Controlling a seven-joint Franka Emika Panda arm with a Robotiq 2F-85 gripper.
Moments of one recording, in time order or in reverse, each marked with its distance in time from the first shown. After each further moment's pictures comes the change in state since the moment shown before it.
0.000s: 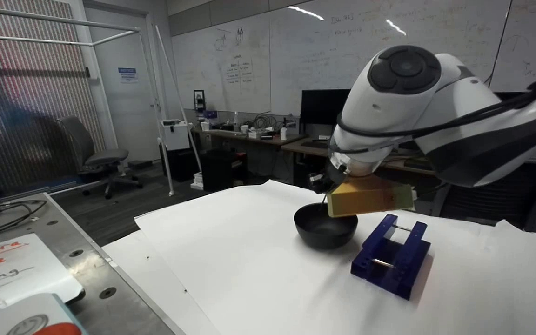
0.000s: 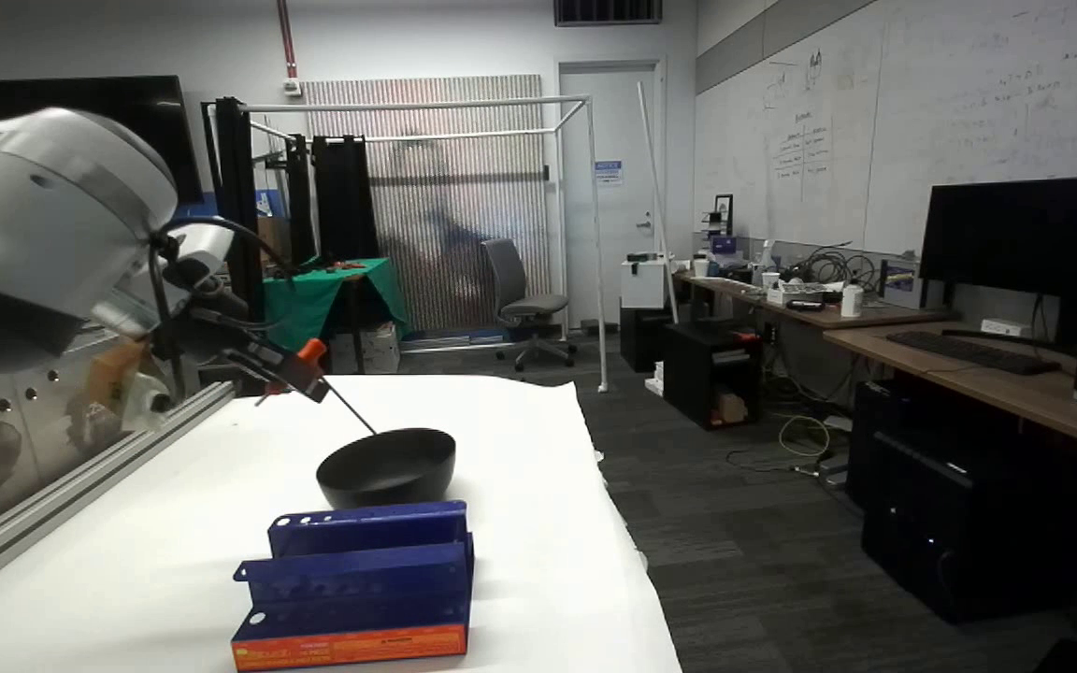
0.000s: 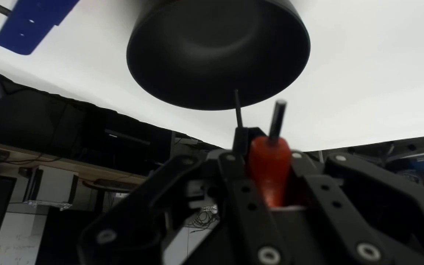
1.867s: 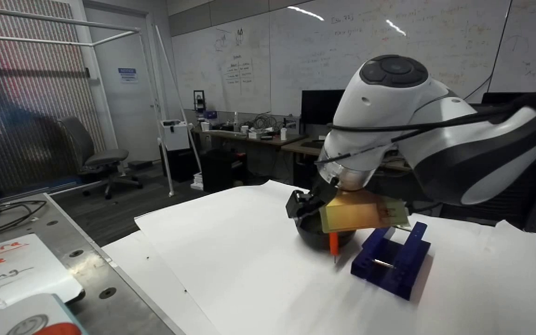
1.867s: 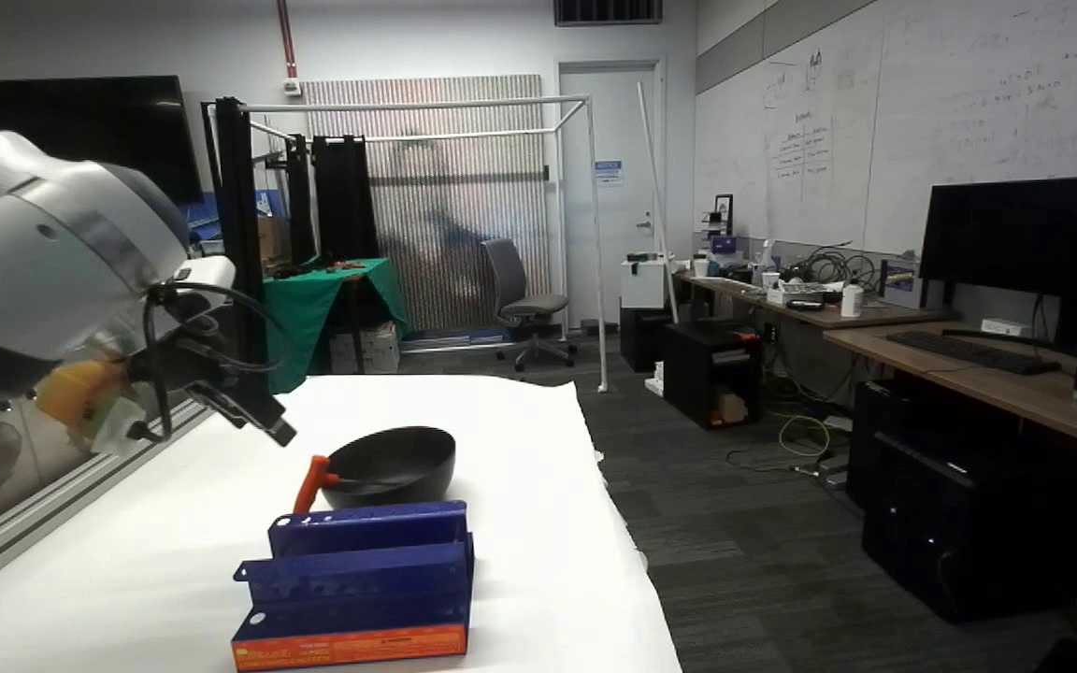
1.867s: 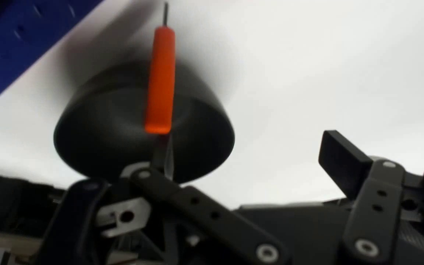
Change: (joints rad) arm -0.028 0.066 0.043 0.001 0.252 0.177 -0.236
